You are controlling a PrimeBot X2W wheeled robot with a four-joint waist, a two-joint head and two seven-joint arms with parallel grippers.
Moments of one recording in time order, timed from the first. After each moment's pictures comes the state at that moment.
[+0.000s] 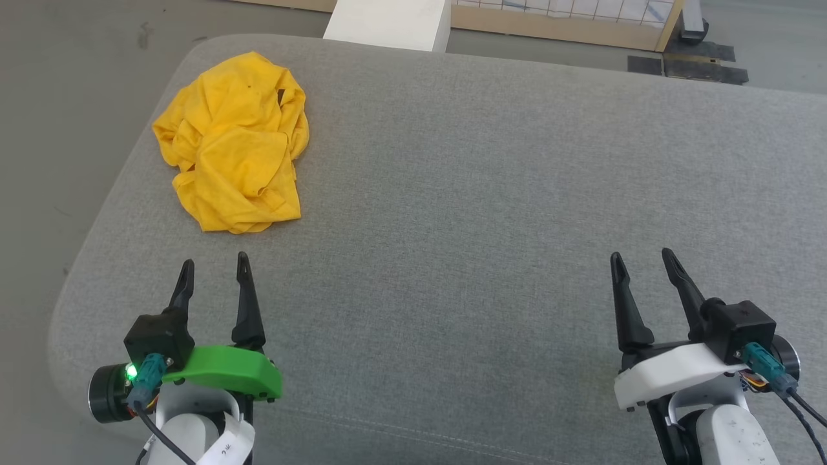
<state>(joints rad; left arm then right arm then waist) -0.10 0.05 0.01 0.09 -0.15 0.04 -0.18 -0.10 0.00 -0.03 0.15 0.06 0.13 -0.18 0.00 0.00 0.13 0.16</state>
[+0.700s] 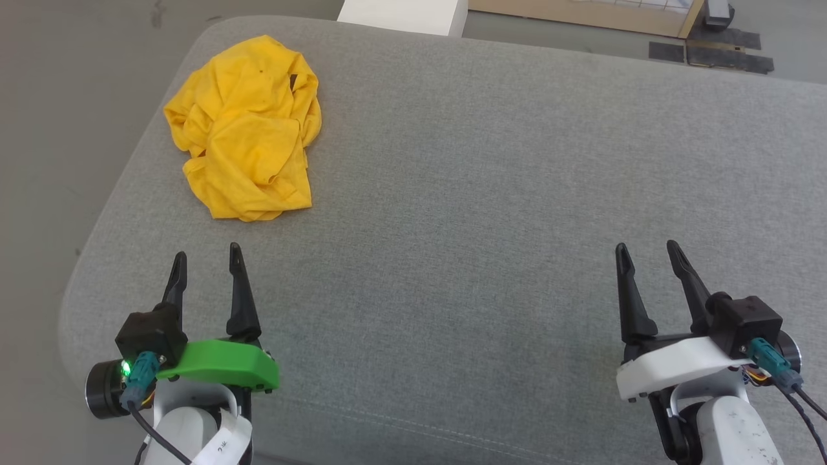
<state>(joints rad) -0.13 0.05 0.02 0.10 -0.18 0.05 -0.22 -0.13 0.00 -0.04 0.19 0.08 0.13 -0.22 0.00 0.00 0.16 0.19</state>
